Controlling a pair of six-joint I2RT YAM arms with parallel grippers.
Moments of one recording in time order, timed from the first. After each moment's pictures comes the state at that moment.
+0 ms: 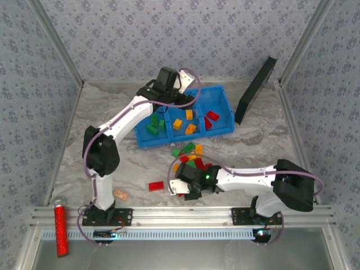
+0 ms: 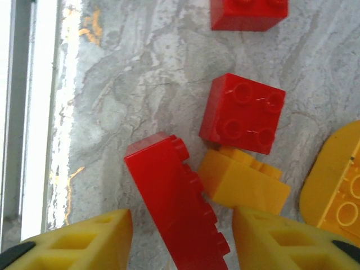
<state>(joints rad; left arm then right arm) -0.61 1.94 1.82 -0.52 0.13 0.15 1.23 1.44 0.76 -0.45 0.01 -0.53</state>
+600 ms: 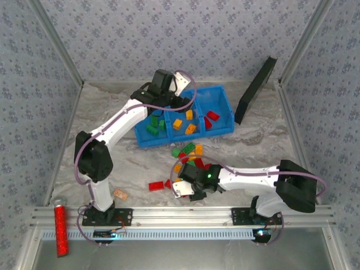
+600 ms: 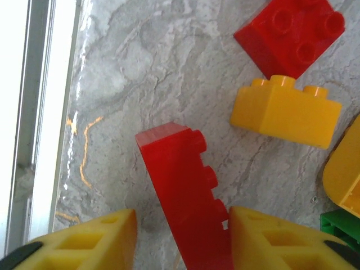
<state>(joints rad) -0.61 1.84 1.73 -0.53 0.13 0.14 1.21 1.42 0.75 -0.55 0.00 -0.61</state>
